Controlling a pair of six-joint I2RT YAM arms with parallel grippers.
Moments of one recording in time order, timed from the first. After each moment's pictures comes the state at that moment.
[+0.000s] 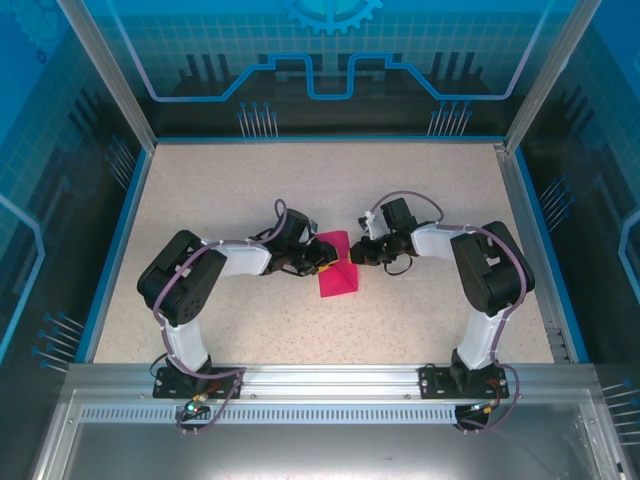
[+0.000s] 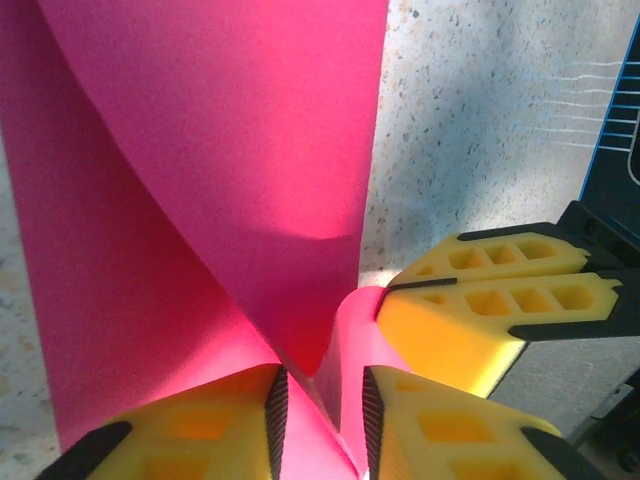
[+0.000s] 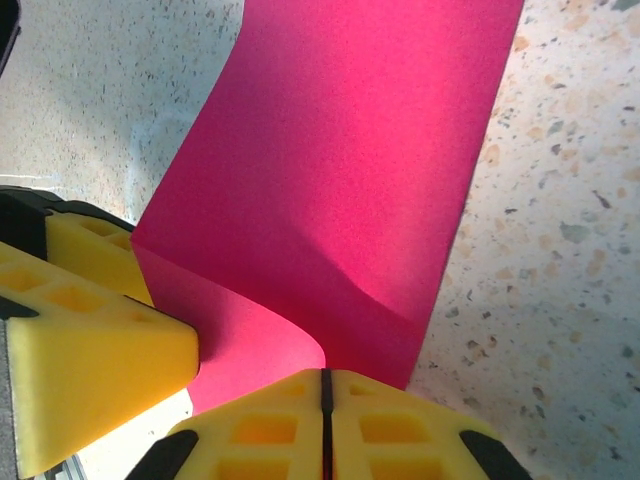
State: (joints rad) left arm -0.54 1.83 0.89 0.12 0.49 -1.06; right arm 0.37 1.84 0.94 -0.18 -0.67 0.33
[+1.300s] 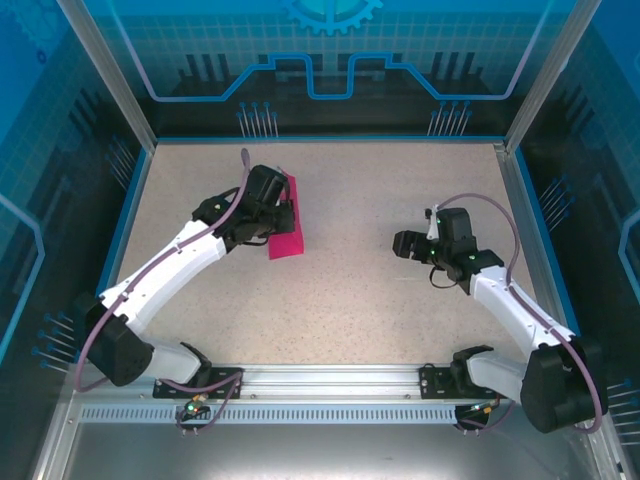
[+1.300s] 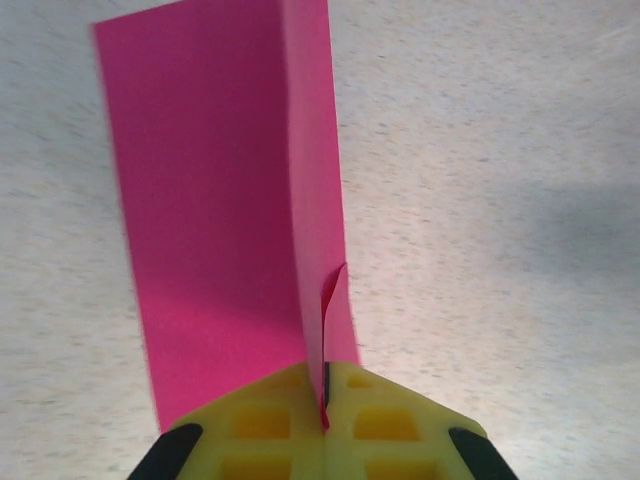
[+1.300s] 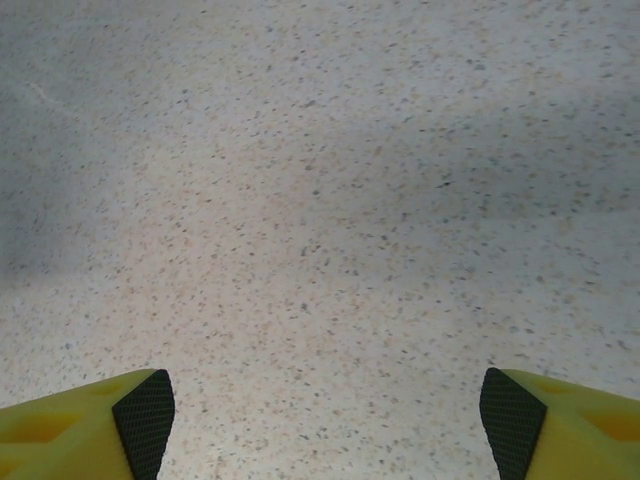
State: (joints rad) left arm -0.56 1.40 1.33 -0.83 -0.16 -0.58; right arm 0.21 1.12 0.68 -0.37 -0.12 0.40
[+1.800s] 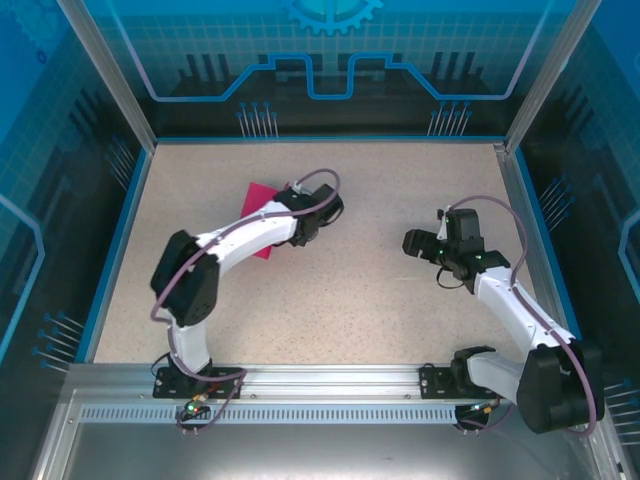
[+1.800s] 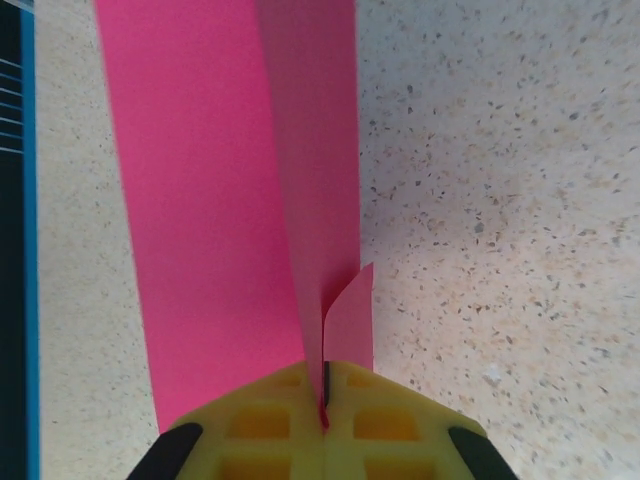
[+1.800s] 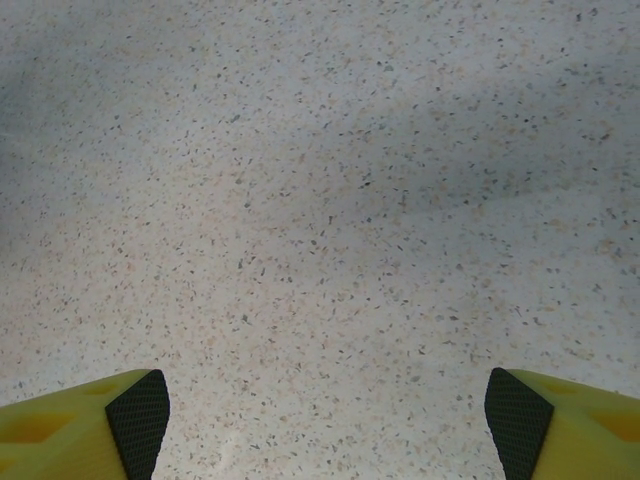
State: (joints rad) left arm -0.69 1.90 1.52 -1.06 -0.73 -0.47; right arm 0.14 1.12 0.67 -0.39 -0.10 0.42
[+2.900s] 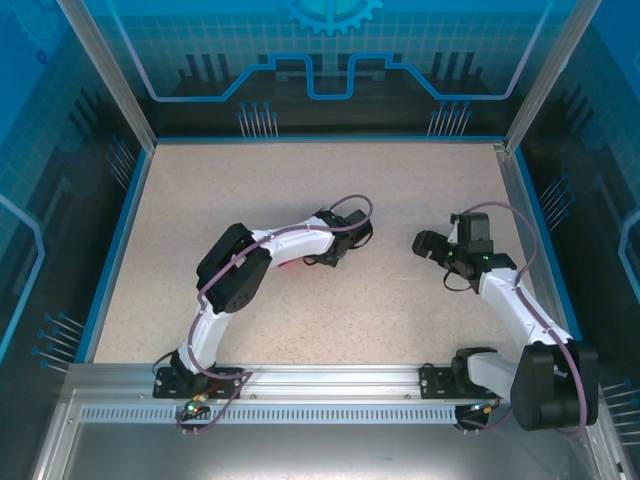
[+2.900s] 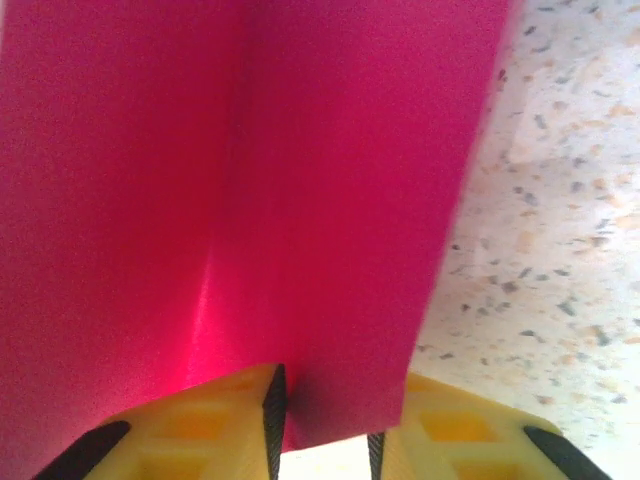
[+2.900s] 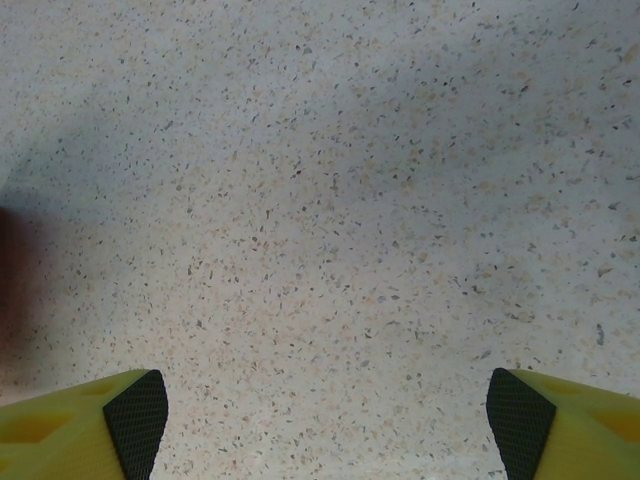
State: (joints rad) left arm -0.79 2.14 1.58 -0.92 -0.54 -0.53; right arm 0.04 1.12 0.64 -0.41 -0.15 0.47
